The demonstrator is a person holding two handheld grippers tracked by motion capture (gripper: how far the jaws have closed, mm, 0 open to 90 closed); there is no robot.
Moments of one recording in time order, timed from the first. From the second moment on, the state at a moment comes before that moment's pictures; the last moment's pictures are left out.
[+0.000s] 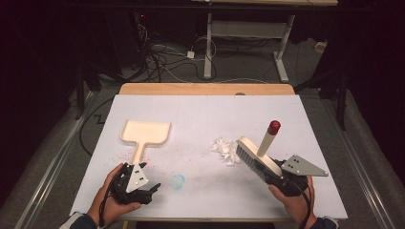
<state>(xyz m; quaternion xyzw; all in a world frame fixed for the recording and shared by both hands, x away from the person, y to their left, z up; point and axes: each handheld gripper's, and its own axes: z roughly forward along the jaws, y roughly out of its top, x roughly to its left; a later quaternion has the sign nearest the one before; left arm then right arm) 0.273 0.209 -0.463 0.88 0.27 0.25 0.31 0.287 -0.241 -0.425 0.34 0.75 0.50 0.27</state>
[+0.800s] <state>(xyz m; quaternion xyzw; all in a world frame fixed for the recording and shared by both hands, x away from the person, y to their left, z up) 0.274 0.208 -0.464 0.88 0.28 0.25 0.30 0.290 -0.237 -0.430 0.34 0.77 0.48 0.24</state>
